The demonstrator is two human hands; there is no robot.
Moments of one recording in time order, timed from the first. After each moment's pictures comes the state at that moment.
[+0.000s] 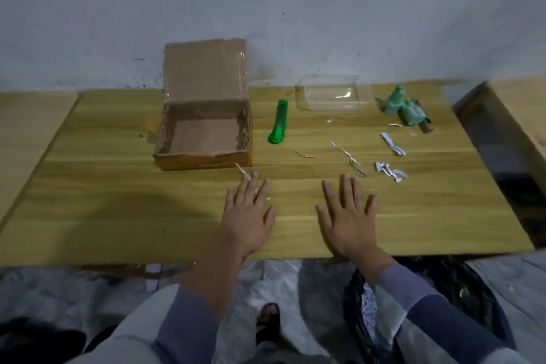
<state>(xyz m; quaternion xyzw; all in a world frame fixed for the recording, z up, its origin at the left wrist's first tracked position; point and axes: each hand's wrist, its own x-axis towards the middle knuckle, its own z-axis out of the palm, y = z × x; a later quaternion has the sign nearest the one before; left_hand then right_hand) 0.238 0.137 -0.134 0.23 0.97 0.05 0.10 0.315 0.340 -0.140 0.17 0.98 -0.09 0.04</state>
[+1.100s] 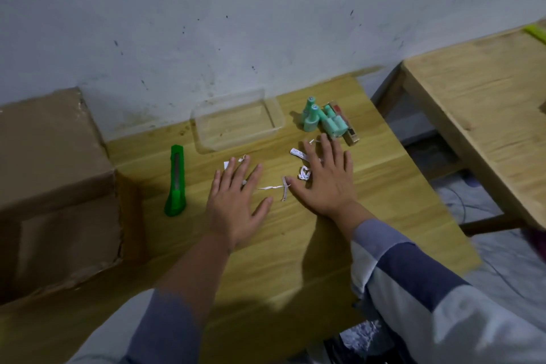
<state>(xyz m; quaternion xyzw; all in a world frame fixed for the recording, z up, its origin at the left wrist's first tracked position) 0.123 0.317 -0.150 0.39 0.91 0.09 0.03 0.208 0.511 -0.140 0.27 0.95 -0.13 -0.02</state>
